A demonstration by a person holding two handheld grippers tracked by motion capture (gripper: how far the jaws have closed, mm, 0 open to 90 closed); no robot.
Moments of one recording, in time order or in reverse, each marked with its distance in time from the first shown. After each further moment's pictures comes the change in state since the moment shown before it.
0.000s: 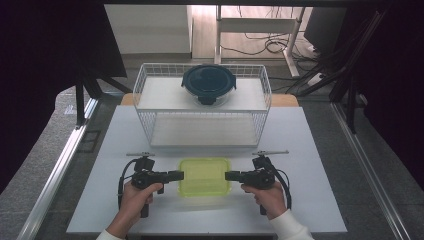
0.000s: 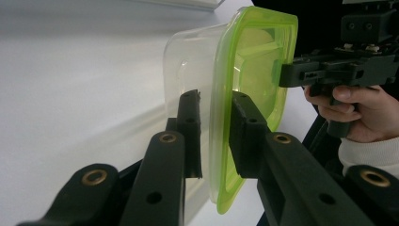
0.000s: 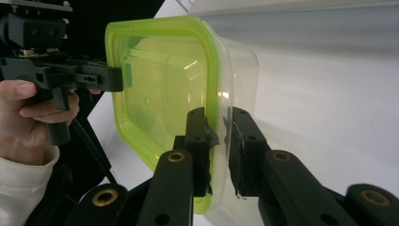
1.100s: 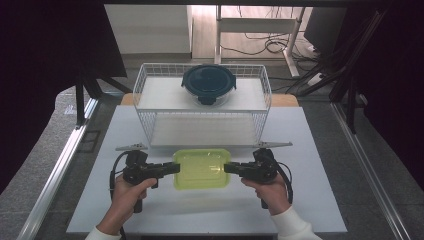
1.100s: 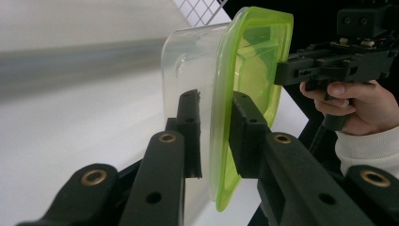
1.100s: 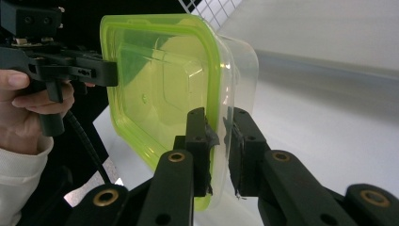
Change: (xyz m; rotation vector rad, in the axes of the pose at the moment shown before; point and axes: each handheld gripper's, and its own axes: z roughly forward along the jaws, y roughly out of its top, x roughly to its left) left arm -0.028 0.021 -0.030 -0.067 0.005 0.108; right arm 0.031 0.023 -0.018 -0.060 -0.005 -0.137
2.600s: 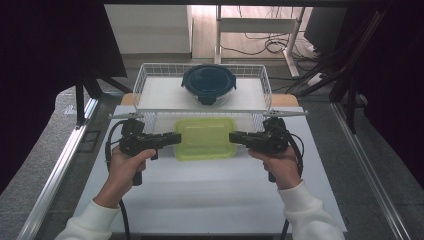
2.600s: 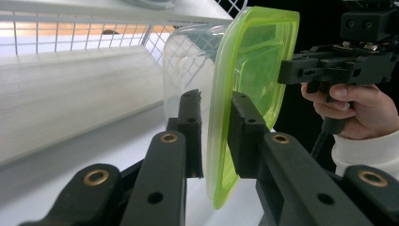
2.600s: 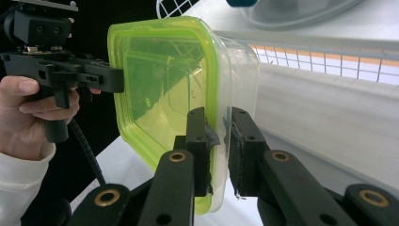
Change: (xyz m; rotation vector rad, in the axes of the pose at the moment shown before) left arm -0.027 0.075 -0.020 -0.079 -0.024 0.077; right arm 0.027 0.077 -0.038 -0.104 -0.025 -0.107
